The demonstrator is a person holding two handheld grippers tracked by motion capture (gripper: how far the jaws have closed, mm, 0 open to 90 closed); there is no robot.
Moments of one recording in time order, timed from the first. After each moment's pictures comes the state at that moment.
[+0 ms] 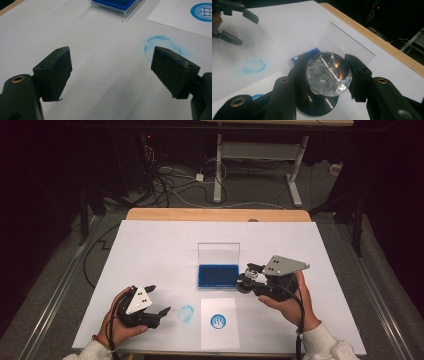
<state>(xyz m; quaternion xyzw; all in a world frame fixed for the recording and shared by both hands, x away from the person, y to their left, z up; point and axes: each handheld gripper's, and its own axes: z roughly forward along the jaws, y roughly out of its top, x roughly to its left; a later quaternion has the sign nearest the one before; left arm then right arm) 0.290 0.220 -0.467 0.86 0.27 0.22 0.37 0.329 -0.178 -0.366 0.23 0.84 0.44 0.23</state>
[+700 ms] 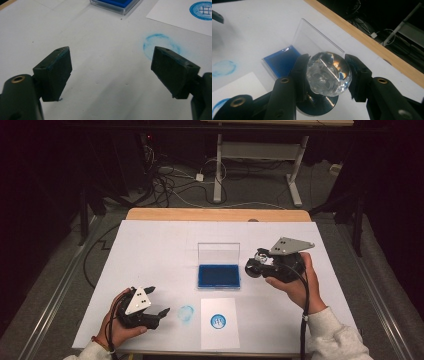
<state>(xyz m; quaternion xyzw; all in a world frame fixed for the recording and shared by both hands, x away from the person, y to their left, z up) 0.291 0.218 -0.469 0.86 0.27 0.22 0.37 0.367 -0.194 -0.348 0.27 0.84 0.40 0.25</state>
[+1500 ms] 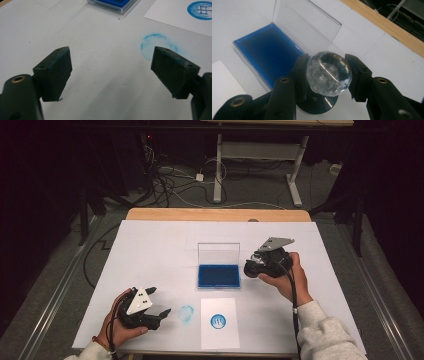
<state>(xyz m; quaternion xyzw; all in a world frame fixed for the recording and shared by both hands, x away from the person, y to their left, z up) 0.290 0.217 -0.469 0.86 0.27 0.21 0.37 0.407 -0.184 -0.394 0.31 0.85 0.34 0.23</state>
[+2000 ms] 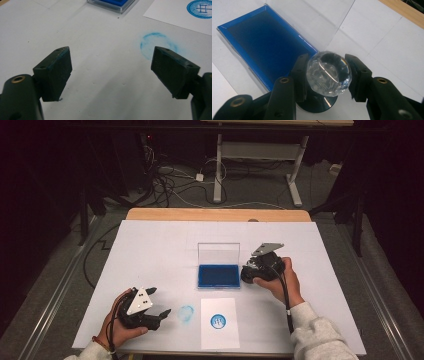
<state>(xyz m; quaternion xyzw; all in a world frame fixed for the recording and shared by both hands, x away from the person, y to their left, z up) 0.291 0.216 -0.469 0.87 0.27 0.21 0.37 0.417 -0.177 -0.426 0.33 0.86 0.32 0.21</state>
